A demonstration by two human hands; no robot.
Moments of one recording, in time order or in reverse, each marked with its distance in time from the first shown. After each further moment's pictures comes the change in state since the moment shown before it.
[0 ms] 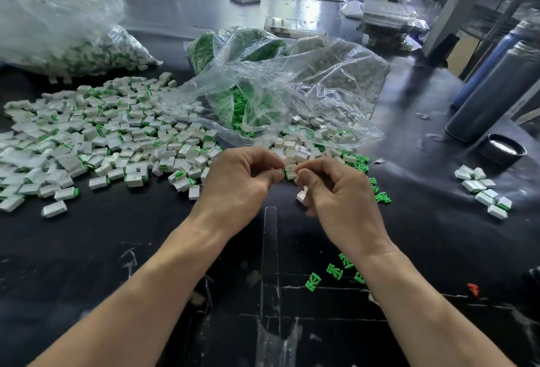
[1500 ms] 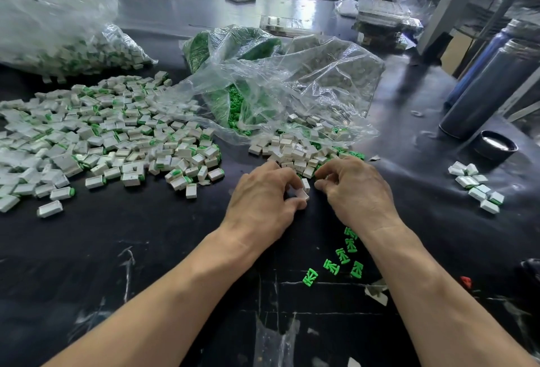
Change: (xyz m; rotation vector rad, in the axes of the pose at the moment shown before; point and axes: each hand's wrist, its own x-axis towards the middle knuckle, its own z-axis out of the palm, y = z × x) left_hand -0.007 -0.003 0.038 0.483 -0.130 0.083; right_hand 0.024 0.009 -0.021 -0.690 -0.063 0.216
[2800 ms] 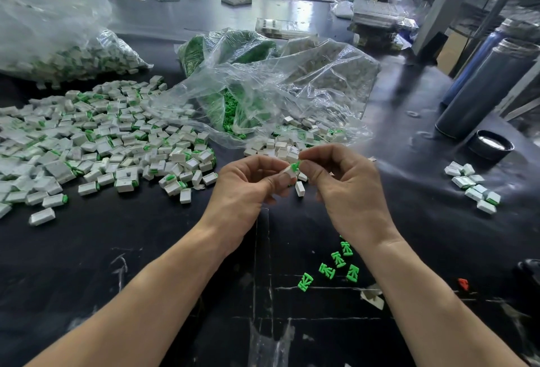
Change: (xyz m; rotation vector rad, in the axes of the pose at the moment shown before) left_hand 0.000 -0.004 -0.014 -1.065 0.014 -0.184; right_hand -0.018 -0.012 0.000 0.936 0.082 -0.192
